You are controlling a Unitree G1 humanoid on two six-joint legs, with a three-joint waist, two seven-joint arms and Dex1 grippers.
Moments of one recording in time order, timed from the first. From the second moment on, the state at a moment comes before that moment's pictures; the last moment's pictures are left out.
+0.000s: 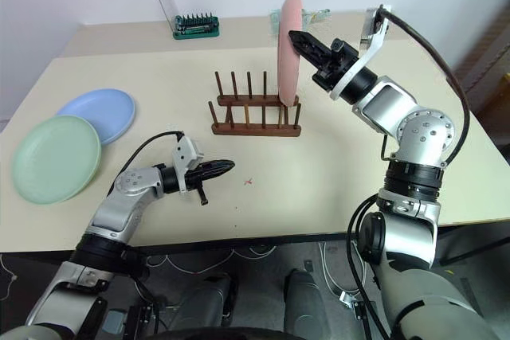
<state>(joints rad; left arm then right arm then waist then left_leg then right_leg) -0.37 0.41 -0.15 0.13 -0.23 0.17 -0.92 -0.87 -0.37 -0.41 0.17 1.19 1.00 0.31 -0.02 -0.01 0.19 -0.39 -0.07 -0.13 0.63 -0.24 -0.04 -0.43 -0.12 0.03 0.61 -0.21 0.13</state>
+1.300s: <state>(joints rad) -0.36 0.47 0.40 -0.04 -0.48 0.34 -0.53 -0.77 -0.74 0.11 -0.32 0.55 0.58 0.73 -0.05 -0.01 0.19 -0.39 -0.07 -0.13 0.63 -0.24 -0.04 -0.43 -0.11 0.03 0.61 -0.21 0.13</state>
